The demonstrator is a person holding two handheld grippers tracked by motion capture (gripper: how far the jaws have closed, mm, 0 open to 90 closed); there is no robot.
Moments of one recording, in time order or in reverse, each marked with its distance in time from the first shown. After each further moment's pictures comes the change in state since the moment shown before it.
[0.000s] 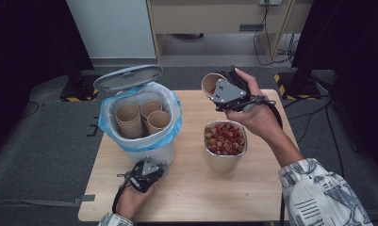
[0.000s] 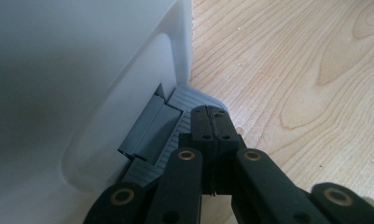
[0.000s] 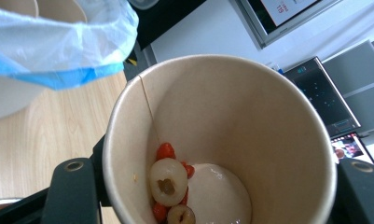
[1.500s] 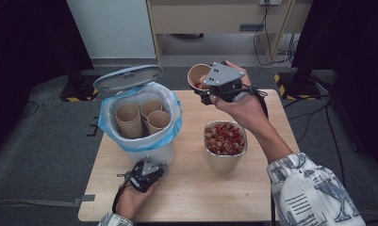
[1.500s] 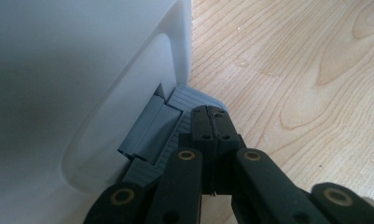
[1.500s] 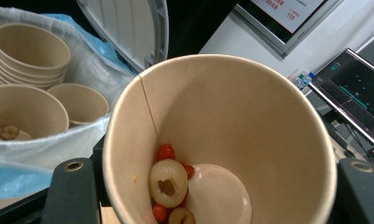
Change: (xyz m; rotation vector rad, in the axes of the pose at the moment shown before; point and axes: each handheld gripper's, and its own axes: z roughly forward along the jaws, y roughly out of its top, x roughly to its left) left arm 0.000 0.000 0.000 0.001 -0.002 0.001; right arm -0.013 0.031 0.011 -0.126 0.092 0.273
